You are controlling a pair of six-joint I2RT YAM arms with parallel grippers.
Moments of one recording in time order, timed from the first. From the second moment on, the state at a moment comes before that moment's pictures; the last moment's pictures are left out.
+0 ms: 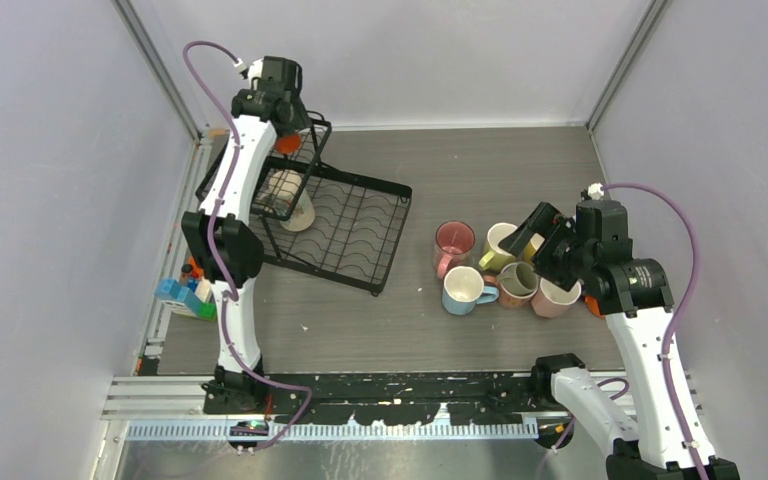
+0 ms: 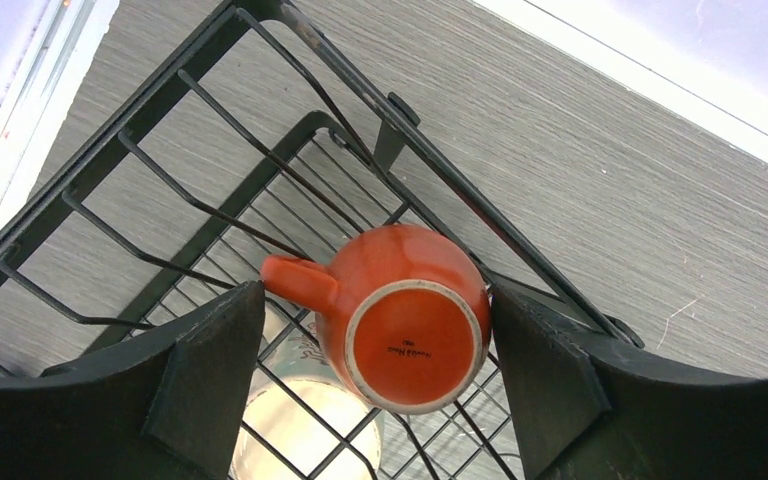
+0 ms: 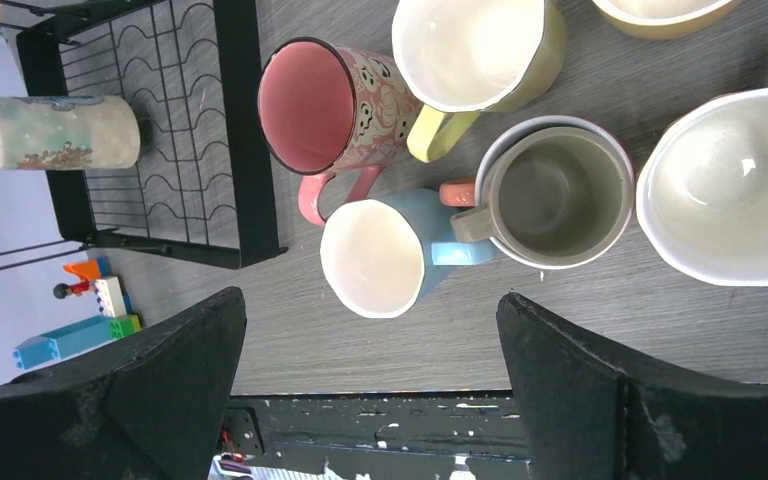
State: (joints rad) left arm -0.20 2.13 2.34 -1.01 -0.44 -0.52; right arm 0.11 0.81 1.10 -1.04 -0.13 0.70
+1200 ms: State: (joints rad) left arm -0.20 2.06 2.23 -0.97 -0.41 -0.50; right arm 0.11 0.81 1.05 -1.00 -0.15 0.71
